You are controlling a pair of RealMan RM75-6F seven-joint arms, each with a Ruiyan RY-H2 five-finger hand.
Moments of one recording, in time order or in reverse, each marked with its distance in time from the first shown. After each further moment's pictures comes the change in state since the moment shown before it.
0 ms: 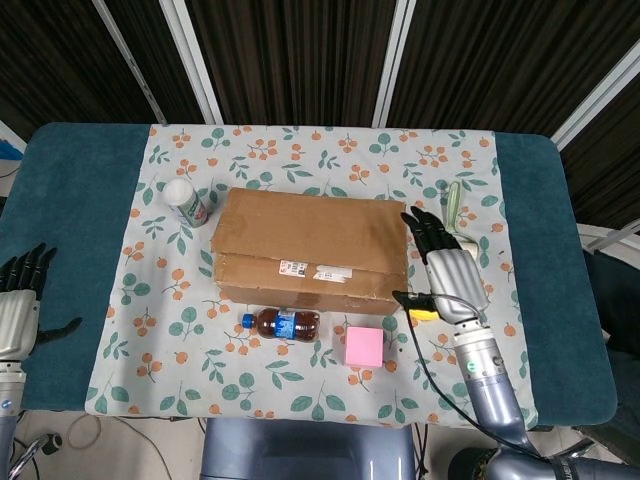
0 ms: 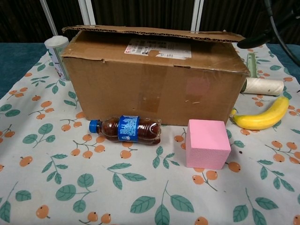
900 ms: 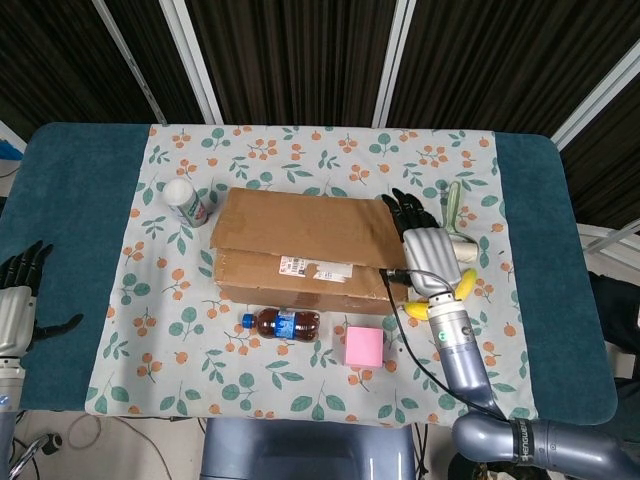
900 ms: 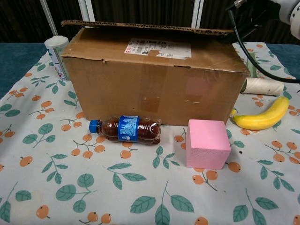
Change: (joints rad) left arm -0.005 0.010 -0.019 -0.019 -0.038 -0.027 -0.066; right arm 0.136 -0.125 0.040 0.242 0.053 -0.036 -0.007
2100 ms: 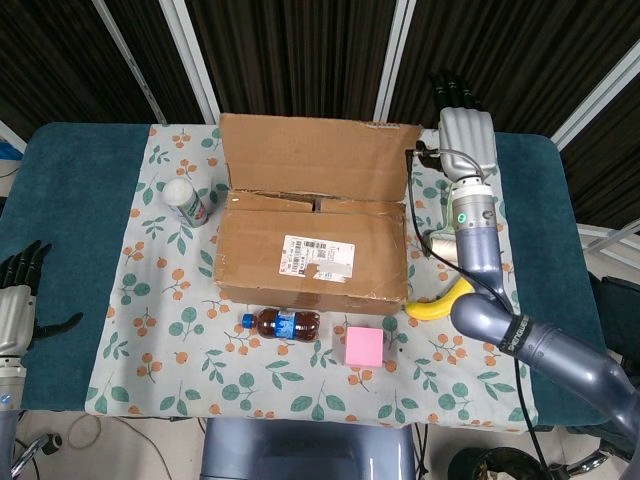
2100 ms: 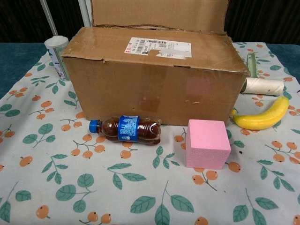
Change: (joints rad) left arm -0.001 -0.013 -0.005 0.005 -0.016 0.007 0.011; right arm 0.314 0.064 0.222 0.540 0.290 -0.272 -0.003
